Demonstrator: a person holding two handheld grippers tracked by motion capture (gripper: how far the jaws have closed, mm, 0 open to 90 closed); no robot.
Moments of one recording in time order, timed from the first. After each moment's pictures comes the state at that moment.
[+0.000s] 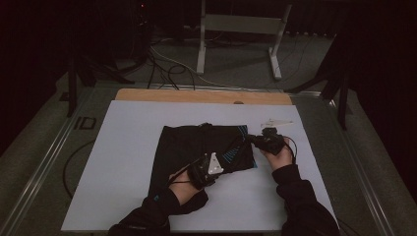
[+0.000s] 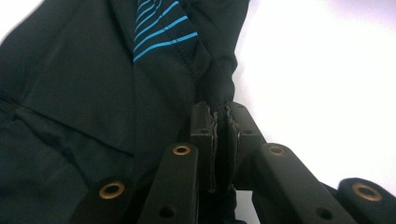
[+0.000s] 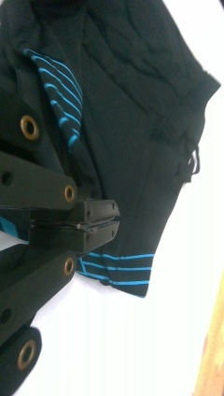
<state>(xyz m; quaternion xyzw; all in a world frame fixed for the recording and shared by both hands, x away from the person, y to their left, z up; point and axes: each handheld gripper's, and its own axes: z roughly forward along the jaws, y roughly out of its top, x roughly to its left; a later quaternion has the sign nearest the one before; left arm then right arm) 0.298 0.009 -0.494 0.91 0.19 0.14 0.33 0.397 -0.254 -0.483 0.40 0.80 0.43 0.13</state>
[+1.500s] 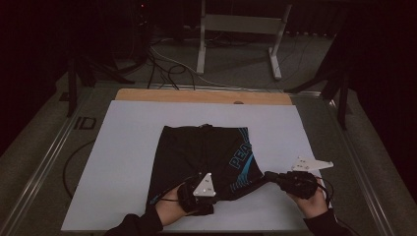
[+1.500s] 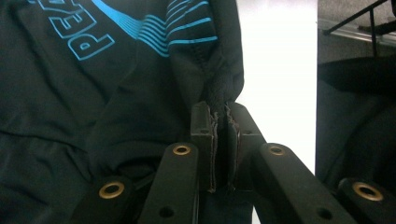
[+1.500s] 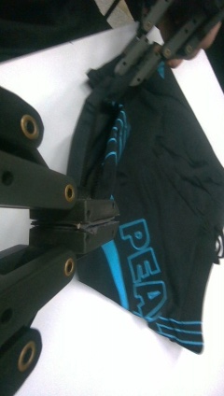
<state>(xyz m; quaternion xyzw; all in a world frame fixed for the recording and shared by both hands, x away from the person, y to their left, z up) 0.239 0.034 -0.476 0.92 0.11 0.05 0.37 0.255 -0.304 -0.461 0.34 0.81 0.47 0.08</state>
